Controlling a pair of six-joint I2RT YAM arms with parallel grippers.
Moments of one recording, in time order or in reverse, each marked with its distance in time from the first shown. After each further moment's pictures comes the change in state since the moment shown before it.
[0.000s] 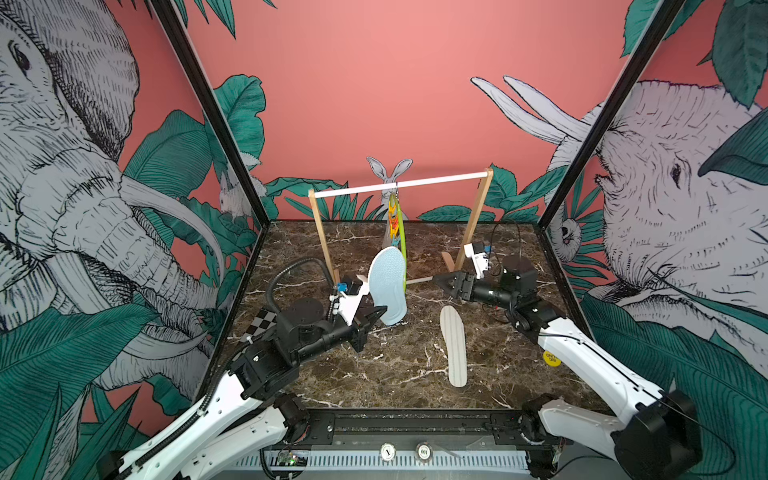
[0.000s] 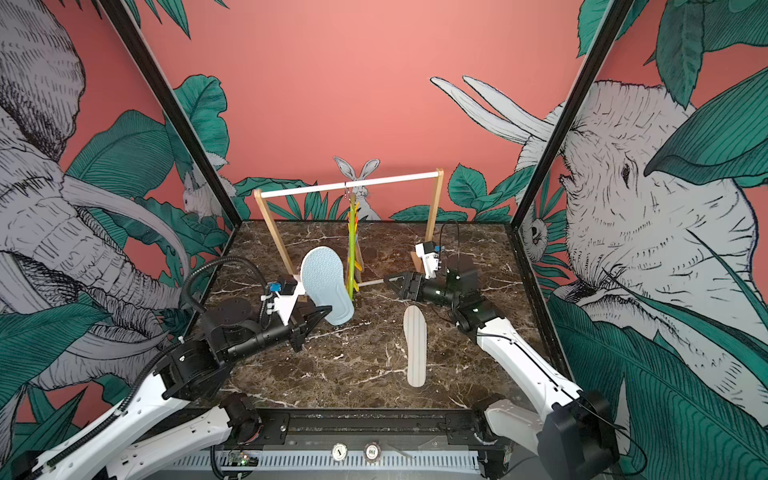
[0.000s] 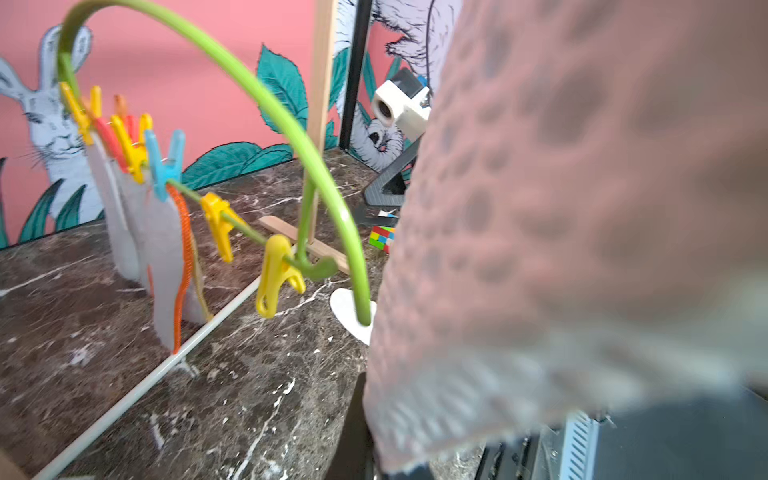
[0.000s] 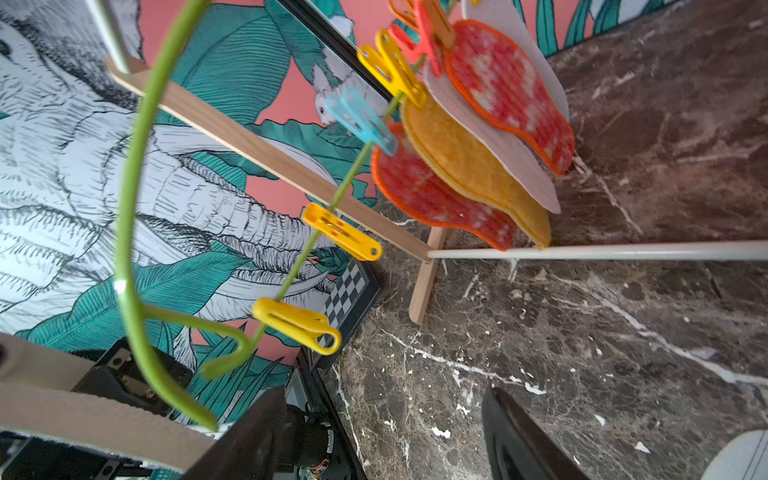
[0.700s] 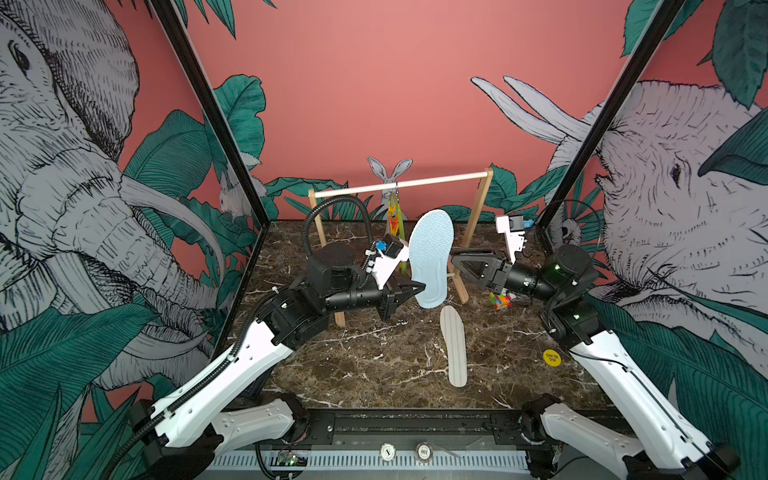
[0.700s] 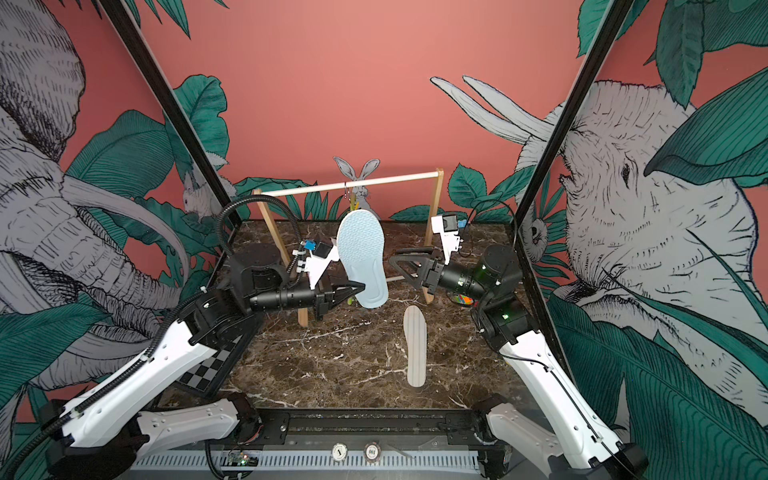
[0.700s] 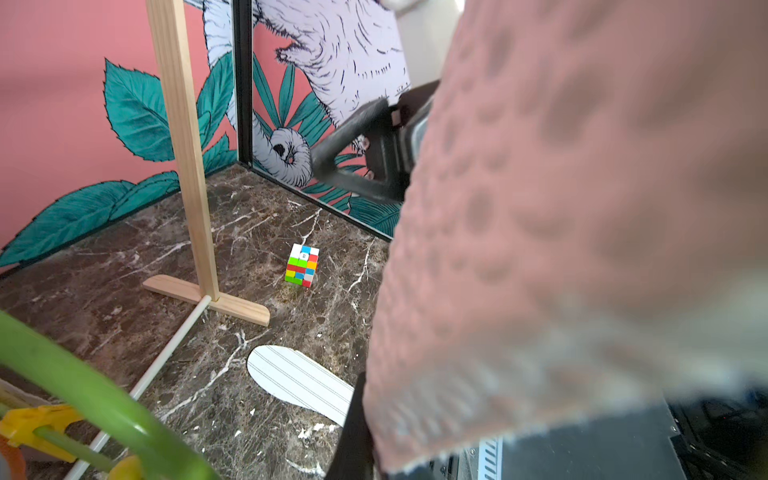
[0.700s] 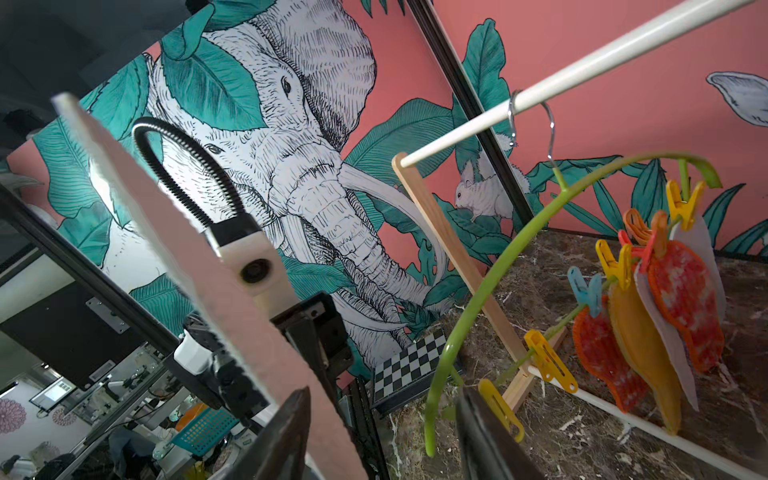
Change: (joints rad) left arm 0.025 0.366 0.398 -0.063 0.291 0.023; right arm 0.000 -0.138 0.227 0.063 -0.146 0.004
